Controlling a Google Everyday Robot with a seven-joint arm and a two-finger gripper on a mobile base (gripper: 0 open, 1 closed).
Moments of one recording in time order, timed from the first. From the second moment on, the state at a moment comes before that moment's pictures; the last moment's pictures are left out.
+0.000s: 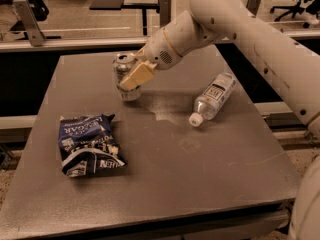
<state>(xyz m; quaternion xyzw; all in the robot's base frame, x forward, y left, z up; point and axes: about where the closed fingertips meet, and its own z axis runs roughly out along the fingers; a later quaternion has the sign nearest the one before) 0.621 0.067 0.899 -0.62 0.65 0.28 0.32</state>
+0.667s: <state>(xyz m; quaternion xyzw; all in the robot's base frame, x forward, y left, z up) 0.591 0.074 0.877 -0.64 0.65 0.29 0.30</state>
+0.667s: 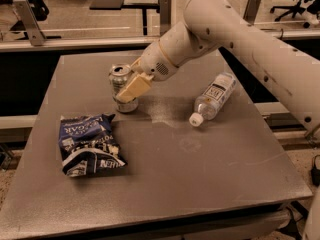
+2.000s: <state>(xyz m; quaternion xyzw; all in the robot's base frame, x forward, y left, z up) 0.559 0.076 0.879 -0.64 0.63 0.32 0.30</state>
